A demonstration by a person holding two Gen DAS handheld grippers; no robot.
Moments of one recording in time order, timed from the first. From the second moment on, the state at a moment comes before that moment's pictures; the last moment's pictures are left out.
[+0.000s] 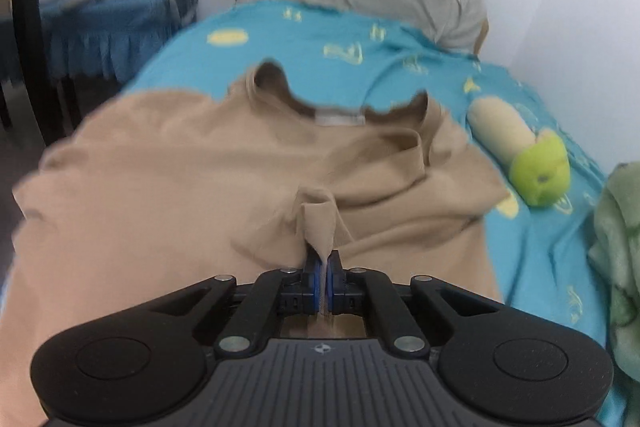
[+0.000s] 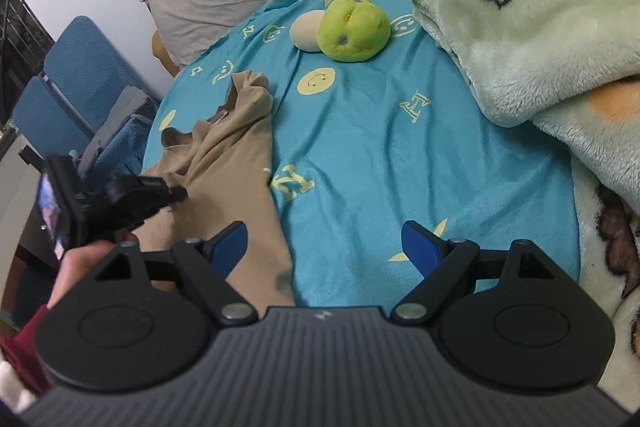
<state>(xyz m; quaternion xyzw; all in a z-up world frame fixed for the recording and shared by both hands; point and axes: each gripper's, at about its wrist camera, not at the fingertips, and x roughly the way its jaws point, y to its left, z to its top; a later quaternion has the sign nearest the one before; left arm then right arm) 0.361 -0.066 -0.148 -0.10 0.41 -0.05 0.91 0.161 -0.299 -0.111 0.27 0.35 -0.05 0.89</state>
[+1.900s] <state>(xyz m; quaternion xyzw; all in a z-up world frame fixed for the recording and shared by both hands) 0.089 -0.038 -0.050 0.02 0.40 -0.14 0.91 0.103 -0.278 -0.072 0.23 0.30 0.01 0.92</state>
